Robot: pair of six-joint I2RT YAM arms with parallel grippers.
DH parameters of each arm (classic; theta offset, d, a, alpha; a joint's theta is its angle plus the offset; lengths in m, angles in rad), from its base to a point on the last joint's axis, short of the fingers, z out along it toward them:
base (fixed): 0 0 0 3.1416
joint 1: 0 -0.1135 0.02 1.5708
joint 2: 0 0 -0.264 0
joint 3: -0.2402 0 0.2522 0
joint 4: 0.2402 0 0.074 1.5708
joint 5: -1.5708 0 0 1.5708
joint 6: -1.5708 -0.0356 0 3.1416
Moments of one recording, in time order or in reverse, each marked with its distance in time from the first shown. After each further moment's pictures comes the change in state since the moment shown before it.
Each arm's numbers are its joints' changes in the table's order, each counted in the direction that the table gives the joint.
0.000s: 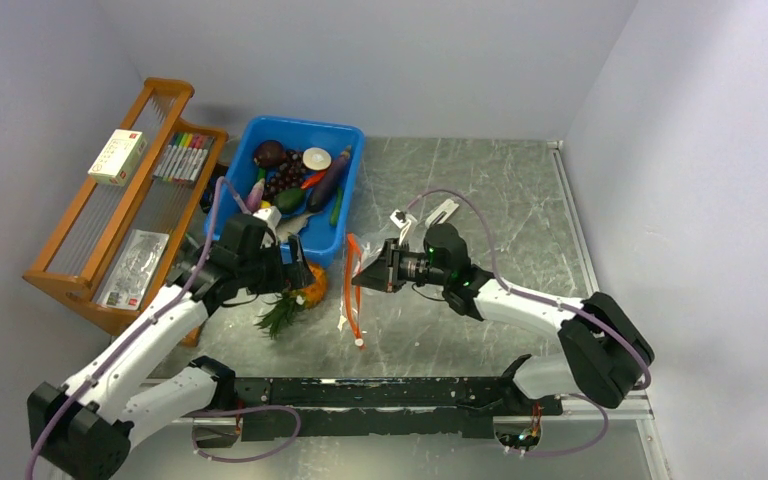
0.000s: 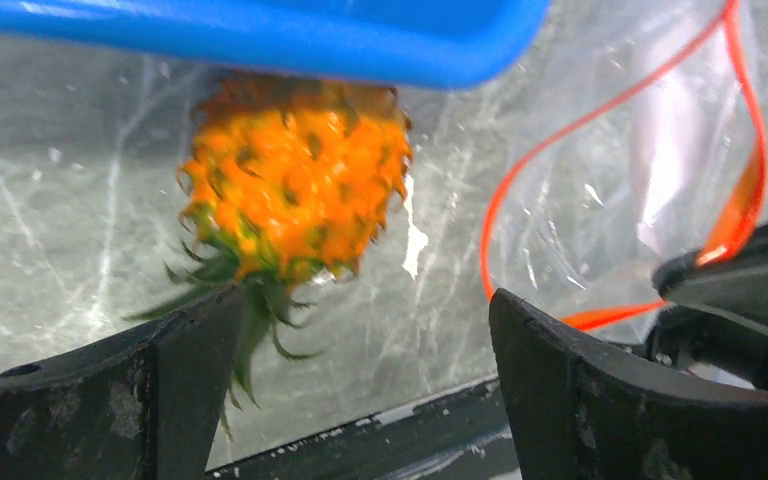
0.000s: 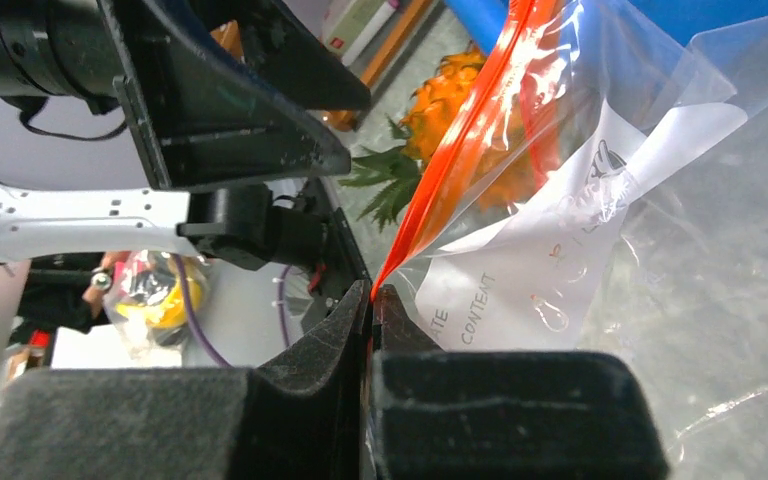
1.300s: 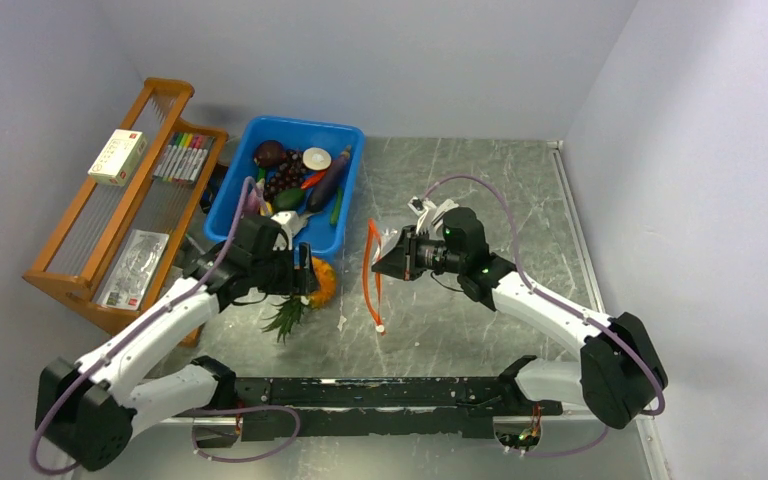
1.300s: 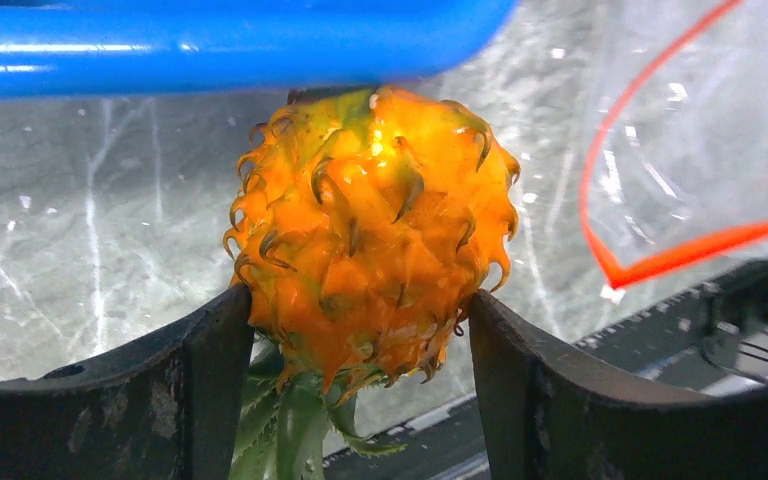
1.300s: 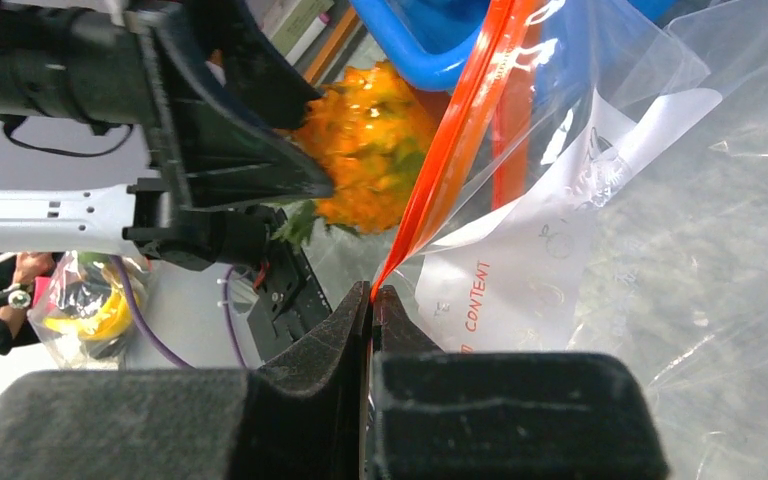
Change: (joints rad) left arm 0.046 0.164 0.004 -0.082 0.026 -0.135; right arm 0.129 -0.114 -0.084 0.327 0.013 0.194
